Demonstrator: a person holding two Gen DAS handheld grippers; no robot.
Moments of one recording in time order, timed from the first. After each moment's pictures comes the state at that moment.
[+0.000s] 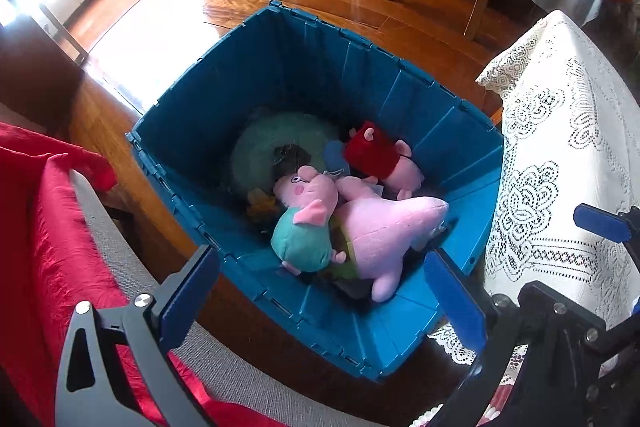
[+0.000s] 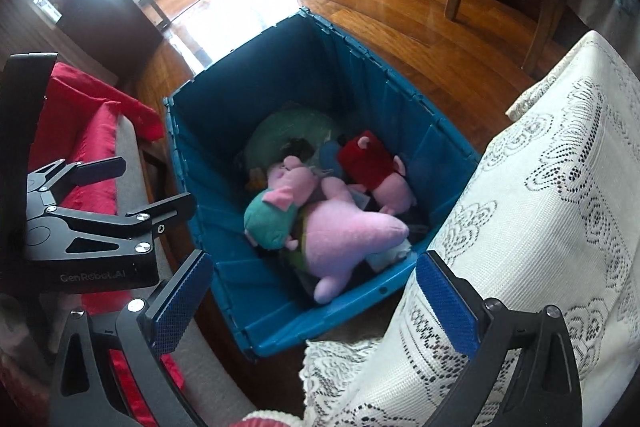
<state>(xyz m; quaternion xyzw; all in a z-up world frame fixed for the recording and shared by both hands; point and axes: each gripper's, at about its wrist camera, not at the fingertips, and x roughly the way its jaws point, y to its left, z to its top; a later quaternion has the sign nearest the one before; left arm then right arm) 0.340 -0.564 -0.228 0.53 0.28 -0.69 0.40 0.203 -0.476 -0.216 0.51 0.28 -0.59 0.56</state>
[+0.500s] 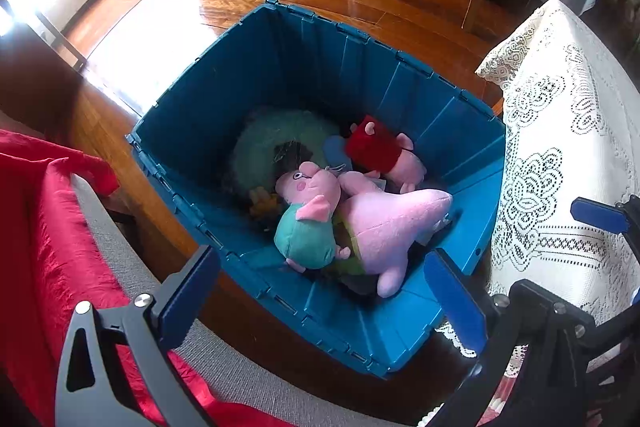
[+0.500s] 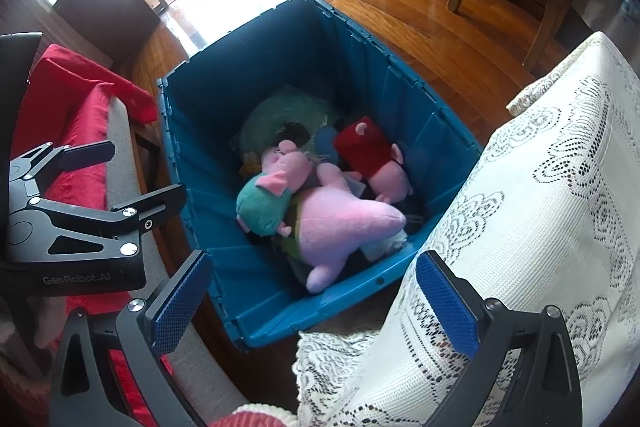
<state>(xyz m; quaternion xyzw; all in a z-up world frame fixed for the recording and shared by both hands) 0.340 -0.558 -0.231 0.54 0.26 -0.69 0.40 0.211 -0.477 -0.228 0.51 0.31 -0.58 0.55</state>
